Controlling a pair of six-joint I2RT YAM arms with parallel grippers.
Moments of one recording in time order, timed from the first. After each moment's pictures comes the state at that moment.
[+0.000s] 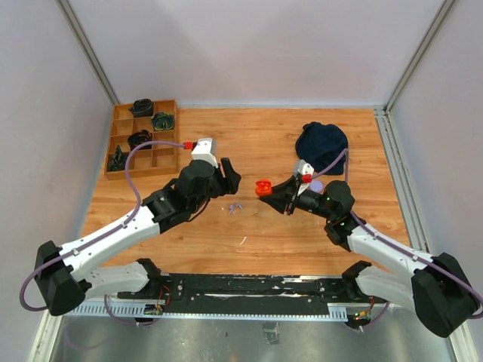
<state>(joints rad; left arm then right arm) -0.88 1.08 0.90 -0.20 -0.42 -0.59 0.58 1.05 0.40 0.70 -0.62 0.14</state>
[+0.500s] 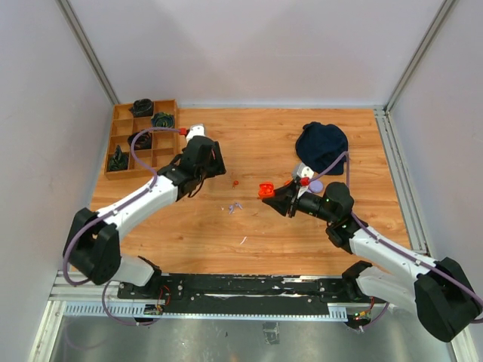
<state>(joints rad) -0.58 1.35 0.96 -0.22 -0.36 -0.58 0.58 1.01 0.38 0.59 -0.57 0.08</state>
